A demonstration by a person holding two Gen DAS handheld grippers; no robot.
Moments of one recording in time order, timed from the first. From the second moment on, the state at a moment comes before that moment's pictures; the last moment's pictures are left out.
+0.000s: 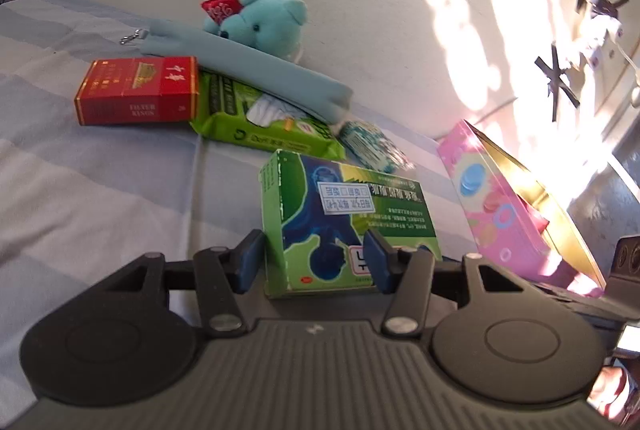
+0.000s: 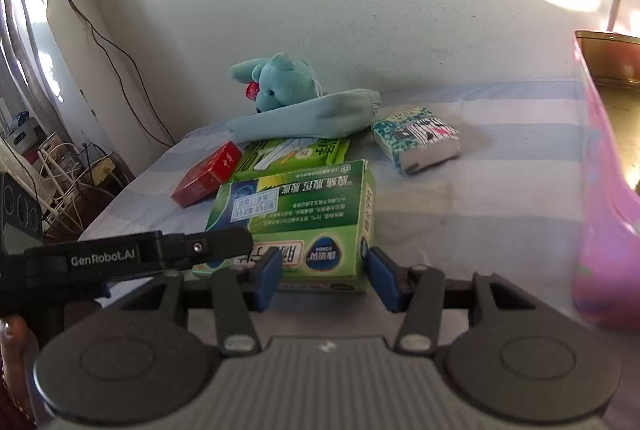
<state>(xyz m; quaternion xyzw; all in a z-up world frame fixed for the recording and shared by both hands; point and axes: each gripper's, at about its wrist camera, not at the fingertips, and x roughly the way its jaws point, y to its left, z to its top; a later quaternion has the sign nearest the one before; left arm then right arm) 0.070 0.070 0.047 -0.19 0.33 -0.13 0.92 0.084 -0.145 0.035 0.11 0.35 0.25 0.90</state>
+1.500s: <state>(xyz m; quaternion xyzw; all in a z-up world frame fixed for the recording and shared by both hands) 0.030 -0.175 0.097 0.08 0.21 -0.28 0.93 -0.052 -0.345 0.066 0.16 0.11 -0.07 0.98</state>
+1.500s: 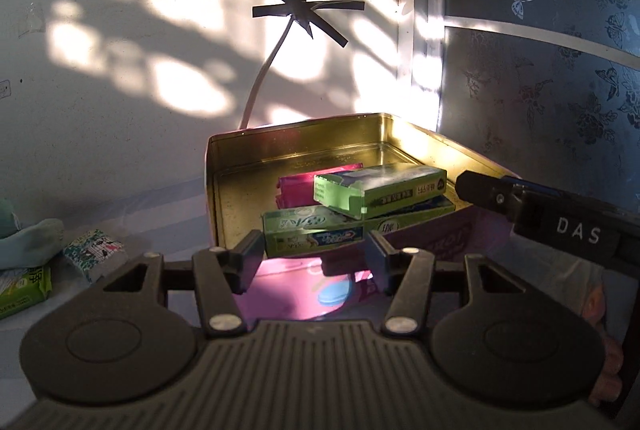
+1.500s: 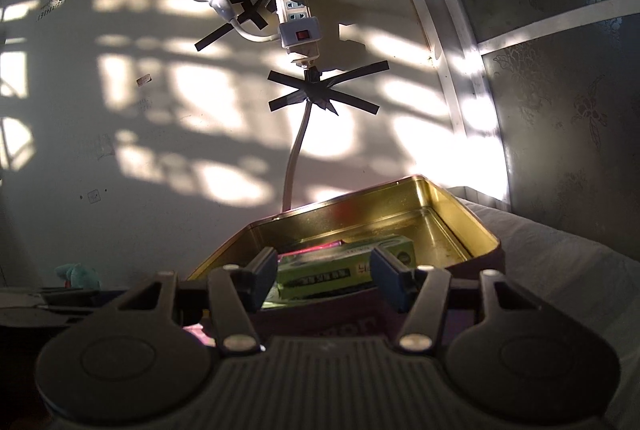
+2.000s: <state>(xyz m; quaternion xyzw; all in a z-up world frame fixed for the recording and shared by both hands) 0.046 -0.059 0.048 0.07 0.30 -0.18 0.93 -0.029 -0.237 0.045 0.11 0.24 0.08 0.96</state>
